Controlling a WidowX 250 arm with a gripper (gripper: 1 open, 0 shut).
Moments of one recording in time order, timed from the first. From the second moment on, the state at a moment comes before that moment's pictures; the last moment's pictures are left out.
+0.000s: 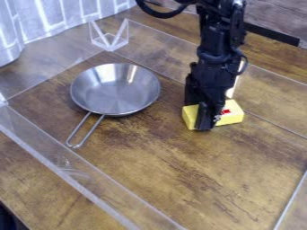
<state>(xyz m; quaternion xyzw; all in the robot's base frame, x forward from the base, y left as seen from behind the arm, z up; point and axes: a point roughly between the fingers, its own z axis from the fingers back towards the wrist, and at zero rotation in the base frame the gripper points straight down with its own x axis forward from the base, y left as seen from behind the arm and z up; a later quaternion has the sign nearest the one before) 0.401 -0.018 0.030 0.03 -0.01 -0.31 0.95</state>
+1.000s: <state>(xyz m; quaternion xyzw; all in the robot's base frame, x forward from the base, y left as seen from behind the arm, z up) 0.390 -0.013 0.031 0.03 0.02 -0.31 0.95</state>
